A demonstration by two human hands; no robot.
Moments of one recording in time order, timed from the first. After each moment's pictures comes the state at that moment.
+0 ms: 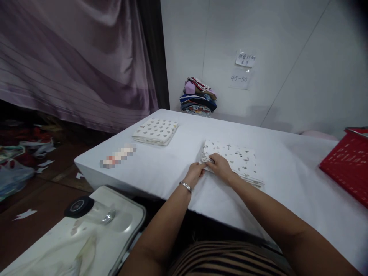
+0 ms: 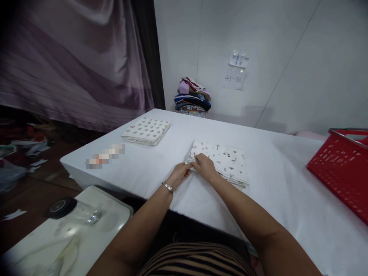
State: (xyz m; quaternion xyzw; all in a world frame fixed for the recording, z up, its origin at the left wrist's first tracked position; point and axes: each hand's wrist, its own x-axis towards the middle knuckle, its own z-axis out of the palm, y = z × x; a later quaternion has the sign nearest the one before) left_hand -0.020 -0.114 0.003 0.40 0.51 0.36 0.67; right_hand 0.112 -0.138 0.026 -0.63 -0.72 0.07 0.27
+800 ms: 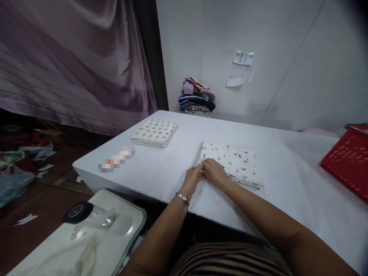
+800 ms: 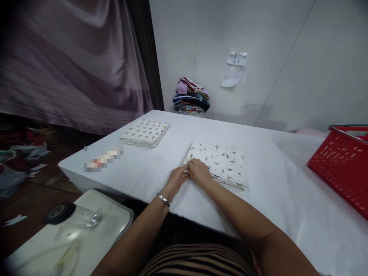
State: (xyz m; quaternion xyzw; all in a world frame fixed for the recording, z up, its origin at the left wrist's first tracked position) left_hand -0.034 -0.137 0.006 0.31 0.41 0.45 0.73; right_hand 0.089 -0.151 0.017 -0.58 -0.80 -0.02 0.19
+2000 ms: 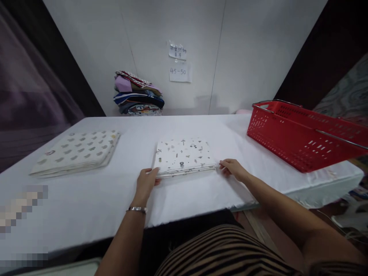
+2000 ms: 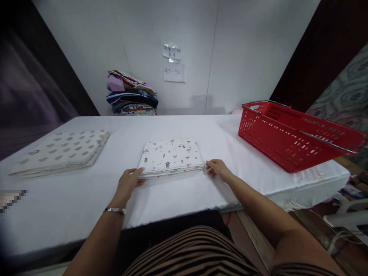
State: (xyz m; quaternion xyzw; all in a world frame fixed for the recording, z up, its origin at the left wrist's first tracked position) left_hand -0.044 -0.102 0.017 0.52 0.59 0.33 0.52; right_hand 0.259 -0.285 0.012 -0.75 -0.24 0.38 0.49
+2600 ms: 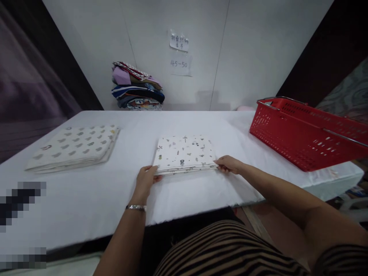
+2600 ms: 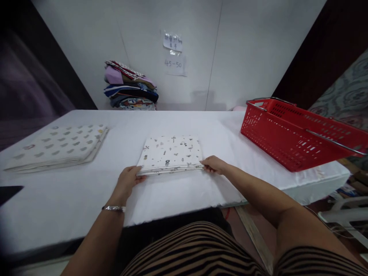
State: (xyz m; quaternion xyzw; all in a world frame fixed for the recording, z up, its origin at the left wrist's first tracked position) left_hand -0.049 -0.093 0.007 0.45 0.55 0.35 0.61; right_hand 0.256 -0.255 0.019 -0.75 -0.25 0.50 0.36
